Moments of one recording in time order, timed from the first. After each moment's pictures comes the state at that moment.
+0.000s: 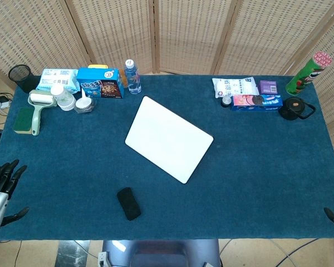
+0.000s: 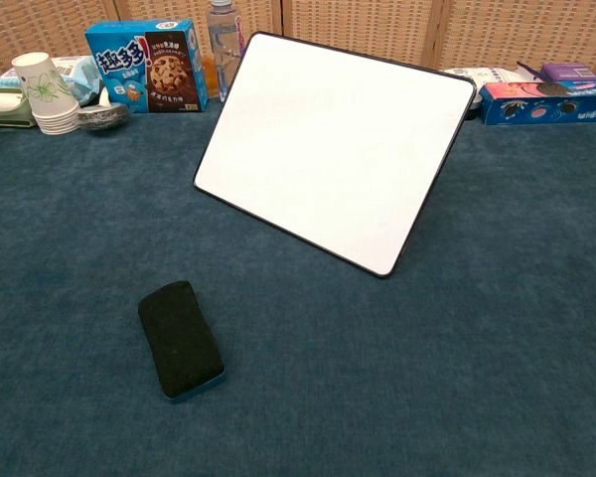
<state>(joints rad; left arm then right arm) -0.02 -0.96 0.04 -1.81 1.70 1.57 0.18 -0.10 -0.93 0.10 -1.81 -1.49 1.69 -0.08</state>
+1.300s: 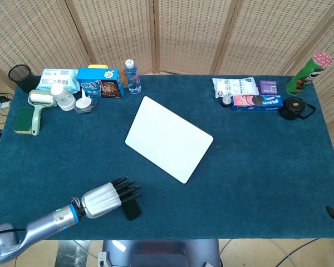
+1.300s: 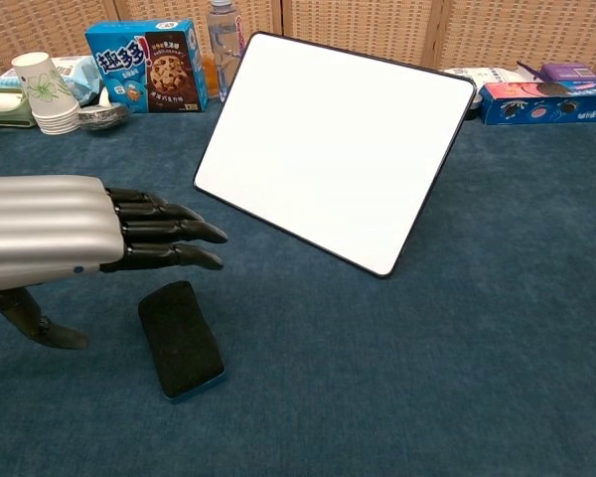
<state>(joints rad) -0.63 -1.24 0.02 -1.66 1.99 0.83 0.22 -0.09 -0.93 0.11 -1.80 -1.45 1.67 -0.06</state>
